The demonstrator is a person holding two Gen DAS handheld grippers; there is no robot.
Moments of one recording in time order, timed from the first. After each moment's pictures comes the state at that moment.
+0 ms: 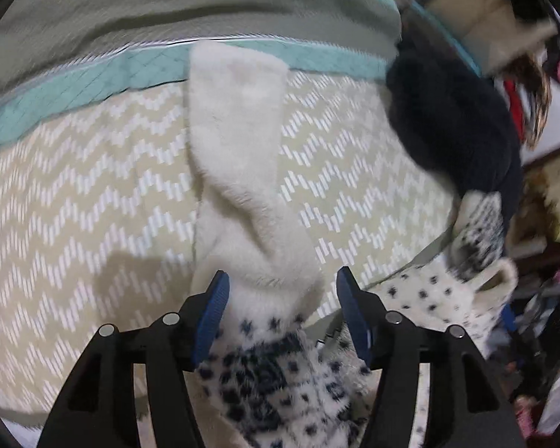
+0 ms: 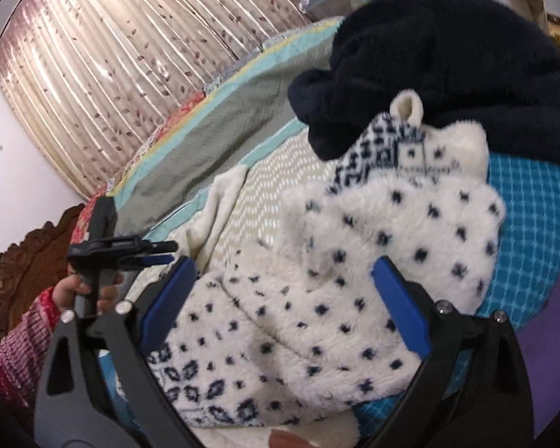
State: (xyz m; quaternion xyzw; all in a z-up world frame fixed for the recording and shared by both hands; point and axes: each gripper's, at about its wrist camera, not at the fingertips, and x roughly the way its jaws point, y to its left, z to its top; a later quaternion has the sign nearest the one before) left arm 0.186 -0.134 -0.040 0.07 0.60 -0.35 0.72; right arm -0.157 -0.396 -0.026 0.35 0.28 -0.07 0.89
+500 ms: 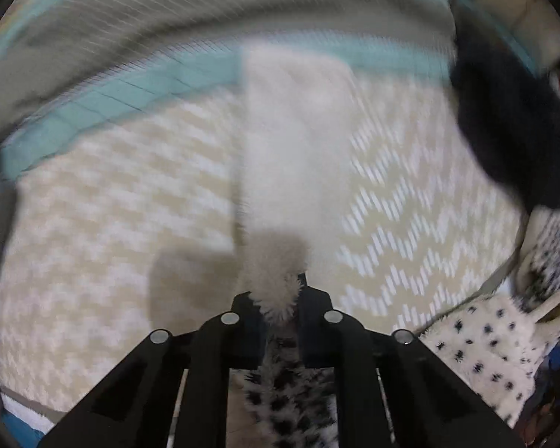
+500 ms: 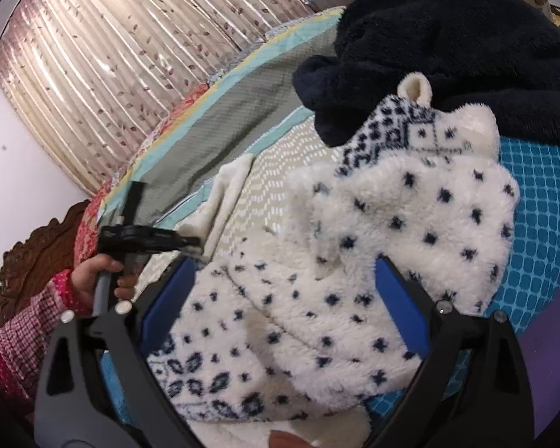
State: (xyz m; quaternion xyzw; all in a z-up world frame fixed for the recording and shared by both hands) left arm 0.211 -0.109 -0.038 0.09 0.58 -0.24 0.78; right arm -0.154 -0.384 -0.024 0.35 0.28 -0.06 0.89
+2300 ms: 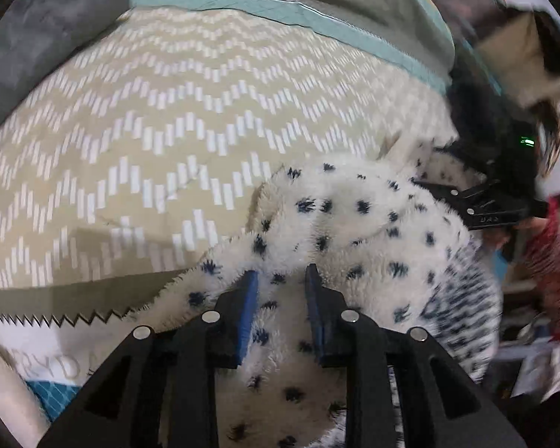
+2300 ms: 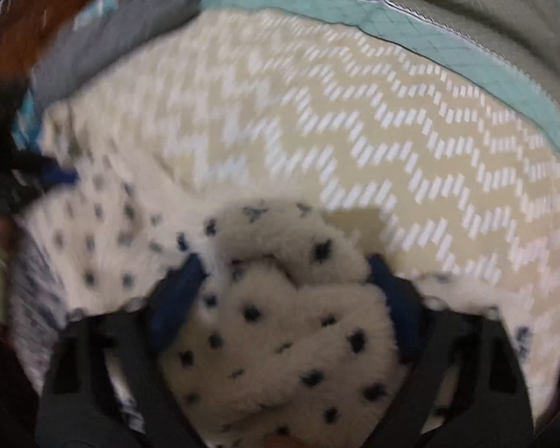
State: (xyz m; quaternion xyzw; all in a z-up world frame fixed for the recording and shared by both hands) left arm 0.154 0.072 -0.068 0.00 0.61 -0.29 0.74; right arm 0.144 -0.212 -0.089 -0.11 0.56 0.23 0.79
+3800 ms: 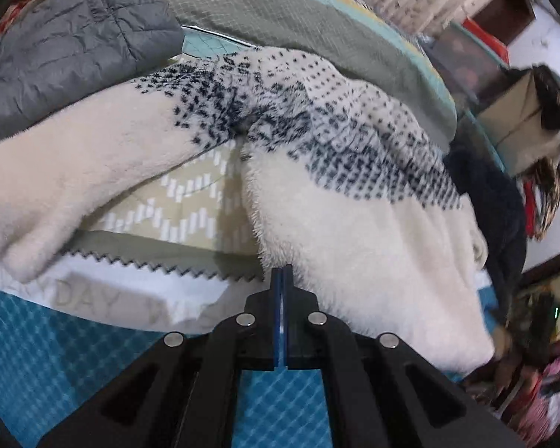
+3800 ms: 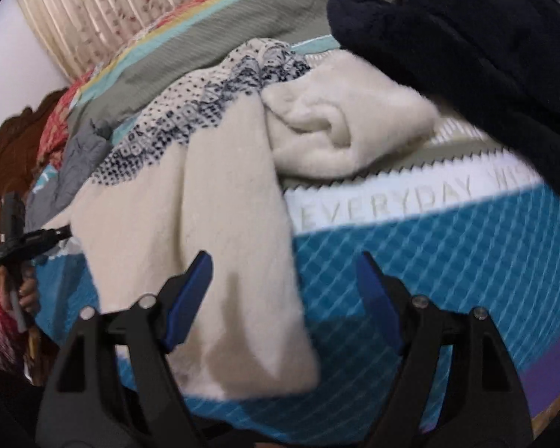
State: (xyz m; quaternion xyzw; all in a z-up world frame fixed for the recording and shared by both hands) left arm 0.100 0.074 -0.040 -0.12 0.53 -0.24 0.81; right arm -0.104 -0.381 -0.044 0.22 0.43 -0.01 0.88
